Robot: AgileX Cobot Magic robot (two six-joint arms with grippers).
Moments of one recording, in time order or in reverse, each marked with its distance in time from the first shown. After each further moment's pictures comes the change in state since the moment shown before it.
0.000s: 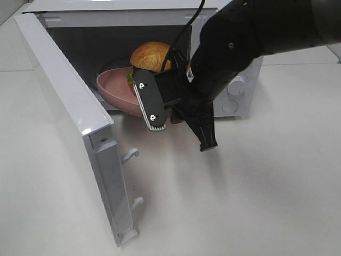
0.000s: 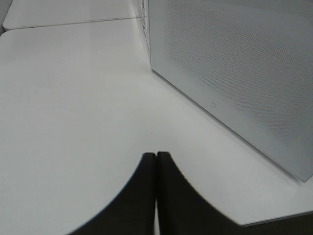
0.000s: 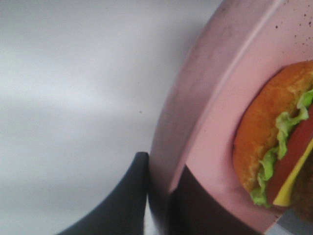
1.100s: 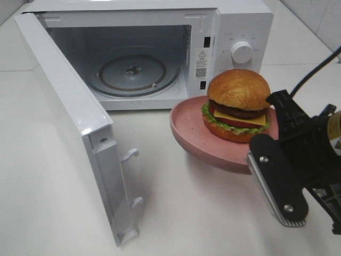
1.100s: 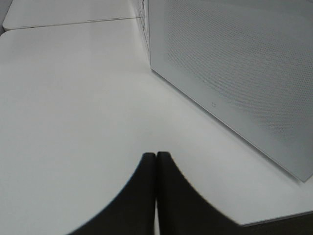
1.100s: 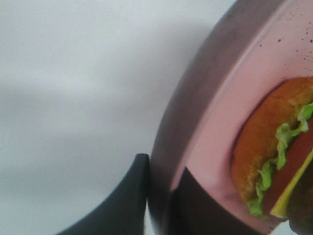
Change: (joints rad) left arm 0.000 0.000 0.000 0.000 0.000 0.000; right arm -0.013 -0.599 0.600 -0.091 0.047 0.049
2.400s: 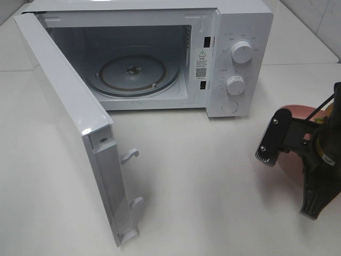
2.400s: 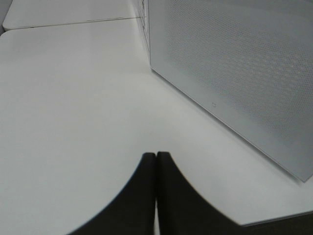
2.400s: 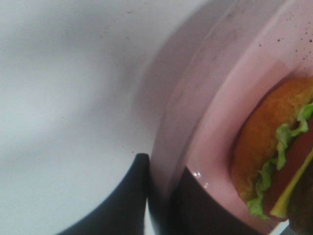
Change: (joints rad) left arm 0.000 0.000 0.000 0.000 0.000 0.000; right arm -0.154 0.316 -0.003 -0.441 0.138 1.210
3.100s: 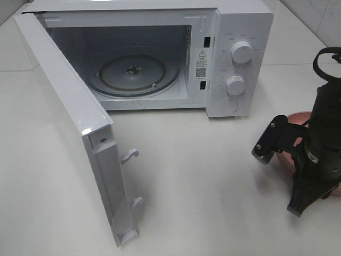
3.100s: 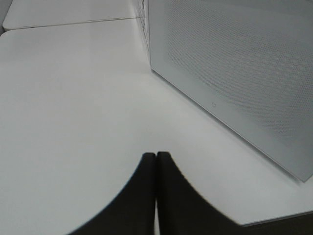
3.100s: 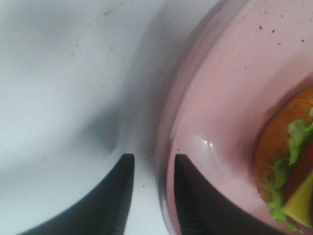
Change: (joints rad) left arm 0.000 0.000 0.000 0.000 0.000 0.000; right arm -0.105 0.182 -0.060 0.068 -0.085 -0.003
